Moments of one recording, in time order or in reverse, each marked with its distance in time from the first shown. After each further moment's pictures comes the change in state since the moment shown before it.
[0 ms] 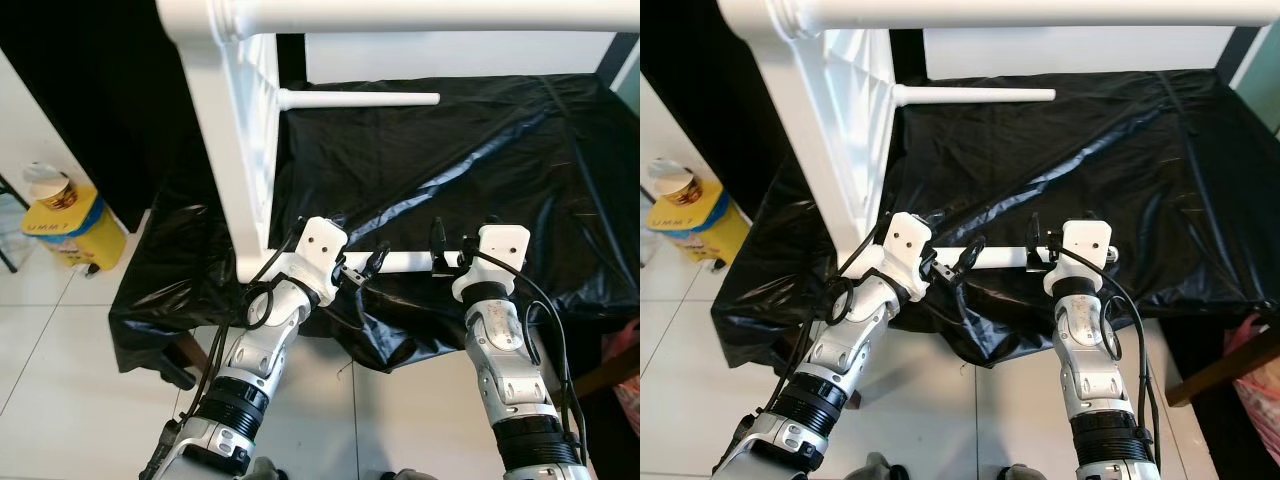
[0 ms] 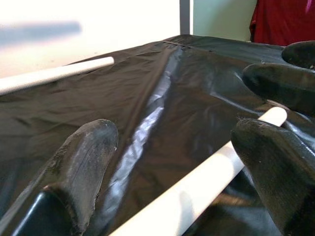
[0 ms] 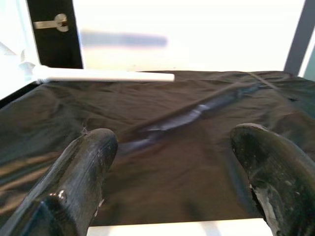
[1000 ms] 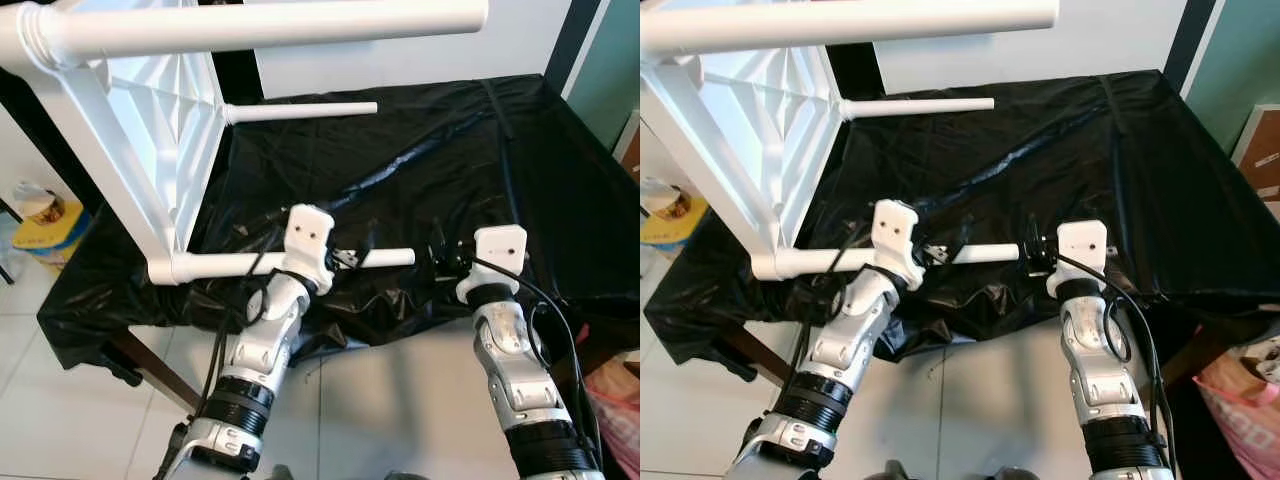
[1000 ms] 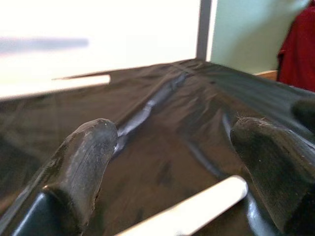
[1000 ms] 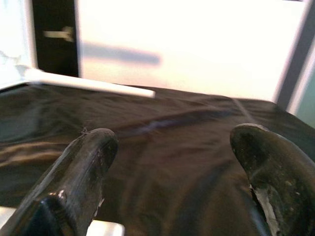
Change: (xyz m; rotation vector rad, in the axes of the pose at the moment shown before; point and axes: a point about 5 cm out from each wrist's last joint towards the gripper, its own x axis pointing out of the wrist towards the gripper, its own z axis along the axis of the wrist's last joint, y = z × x) left arm -0.011 0.023 0.006 -0.109 -0.030 0.200; right arm -0.004 0.009 0.011 -0.090 -0.057 0.126
